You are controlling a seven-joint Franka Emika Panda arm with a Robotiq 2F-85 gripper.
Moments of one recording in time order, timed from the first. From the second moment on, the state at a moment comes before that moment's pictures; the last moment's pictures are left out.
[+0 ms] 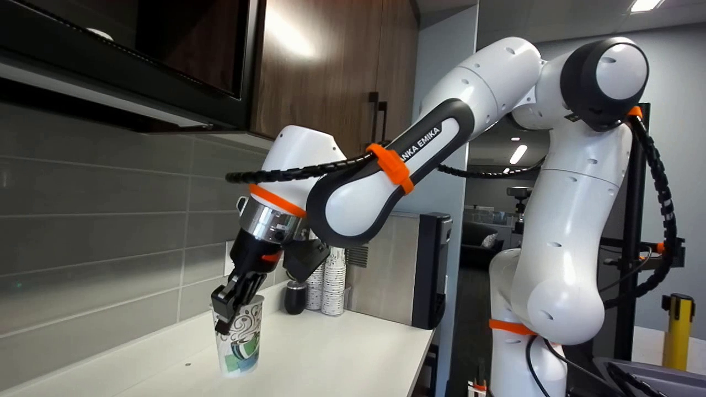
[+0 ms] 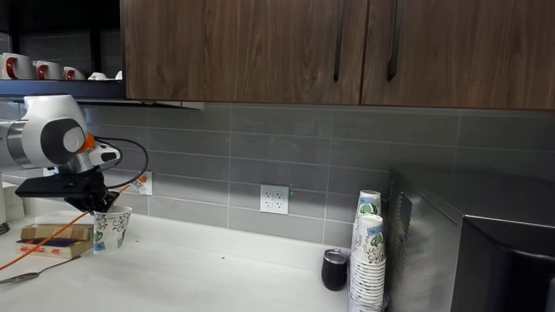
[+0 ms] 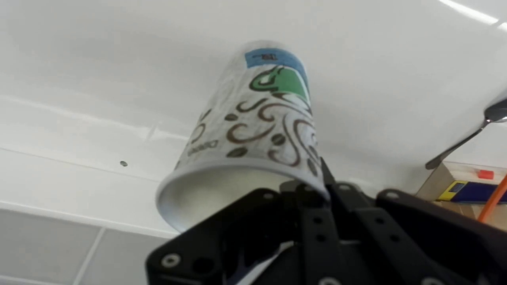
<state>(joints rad) 0.19 -0.27 0.29 -2.57 -0.09 2.67 0.26</state>
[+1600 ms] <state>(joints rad) 0.00 0.09 0.34 -2.57 -0.87 2.94 0.99</state>
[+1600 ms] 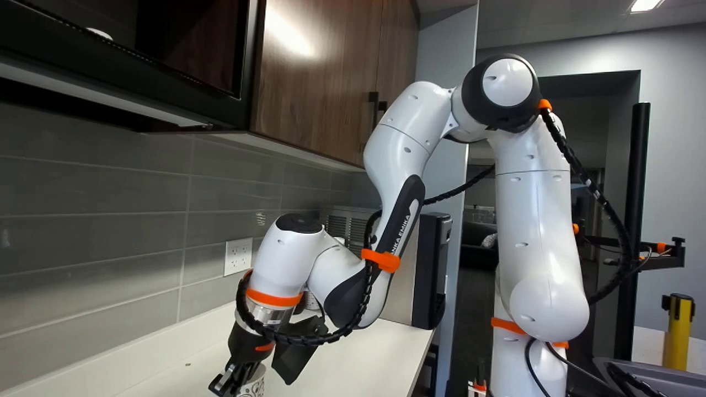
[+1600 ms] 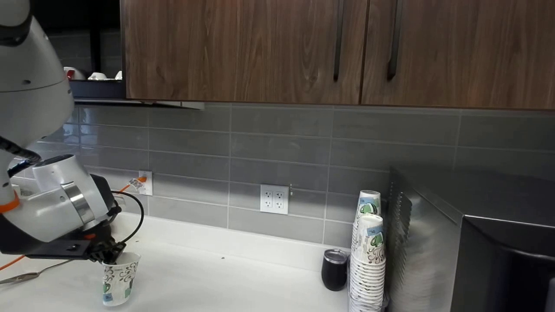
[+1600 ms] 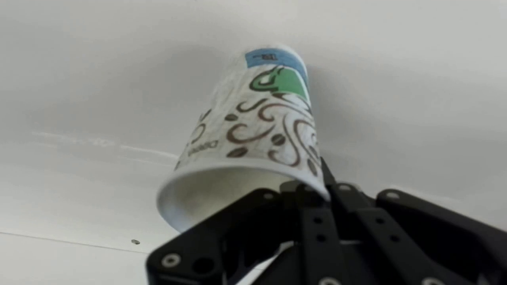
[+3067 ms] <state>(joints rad) 0.09 0.26 0.25 -2.41 -1.20 2.94 1.28</state>
